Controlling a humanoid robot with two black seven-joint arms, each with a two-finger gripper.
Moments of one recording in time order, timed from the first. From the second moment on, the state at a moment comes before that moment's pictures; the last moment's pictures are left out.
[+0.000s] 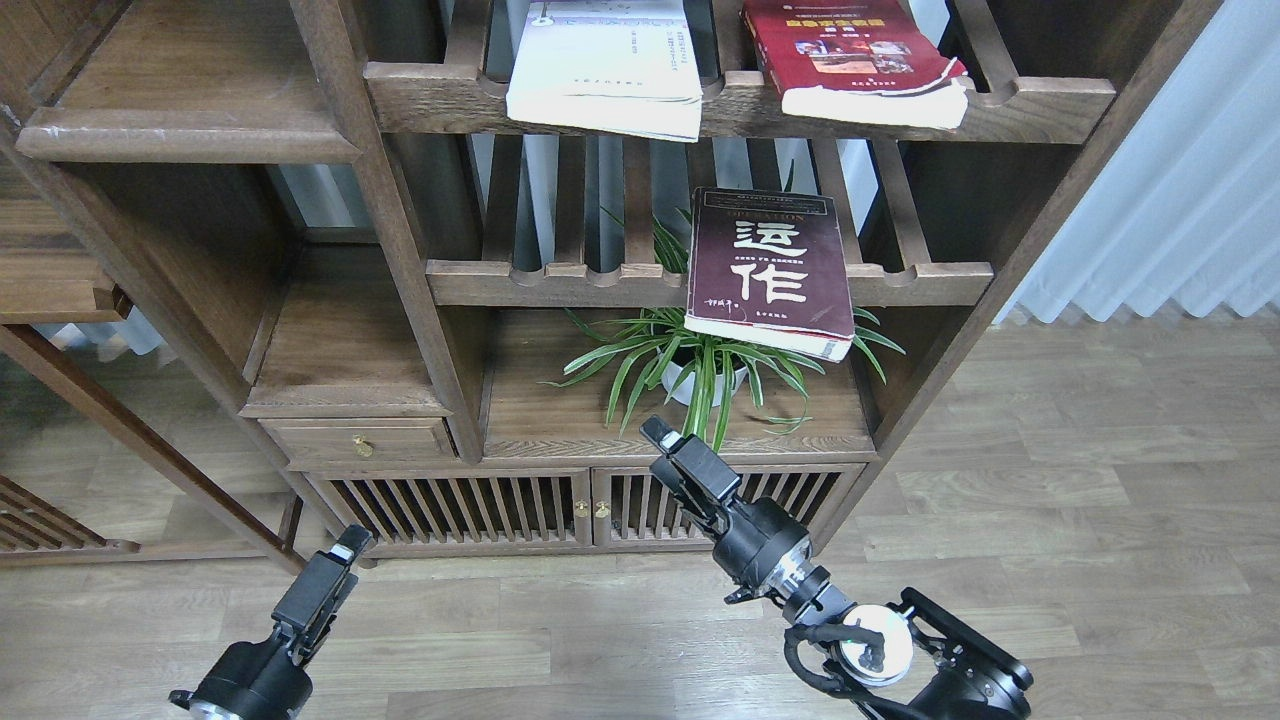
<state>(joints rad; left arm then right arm) 0.24 0.29 -1.00 -1.24 -0.09 -0.49 -0.11 0.17 0.01 0.87 0.92 0.16 0.58 -0.07</state>
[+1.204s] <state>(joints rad) 0.16 0.36 -1.09 -1.21 -0.09 -0.49 -0.11 0.43 0.01 1.07 0.68 0.24 0.41 0.00</state>
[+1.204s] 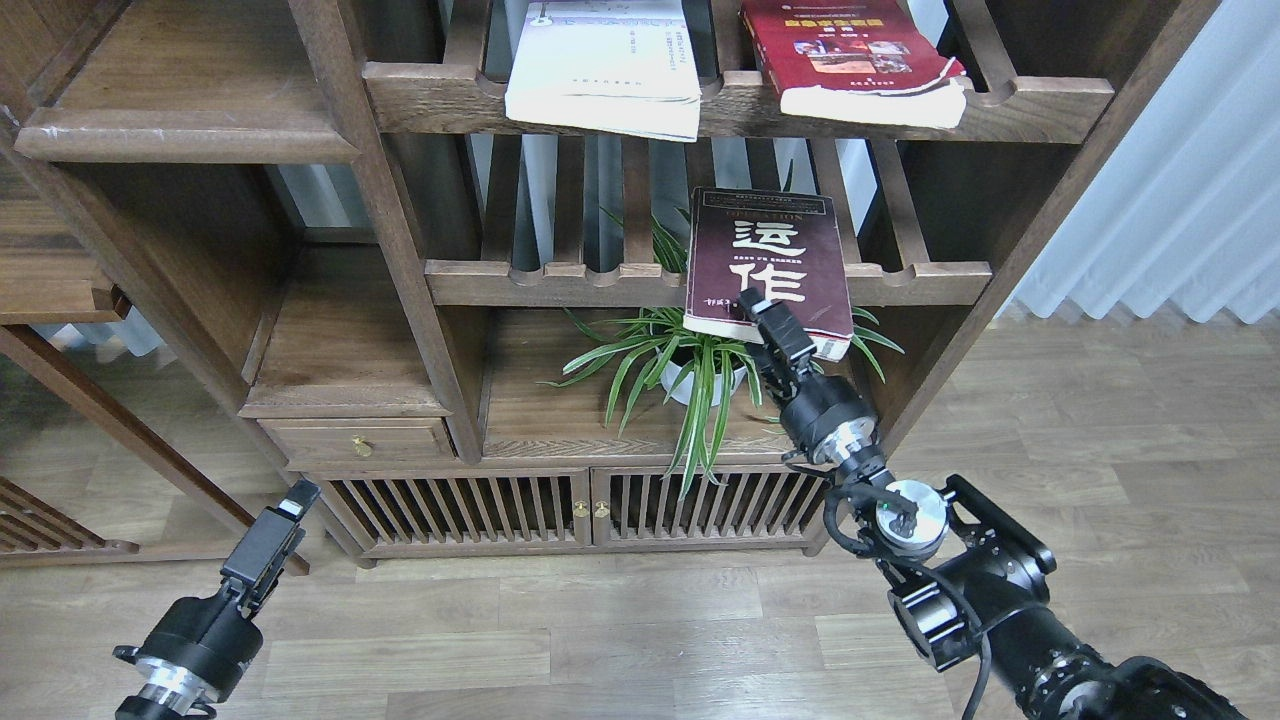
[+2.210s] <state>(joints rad) 0.12 0.35 -1.08 -1.11 -0.09 -0.49 -0.10 0.31 0.01 1.06 0.86 0.33 0.51 0.03</state>
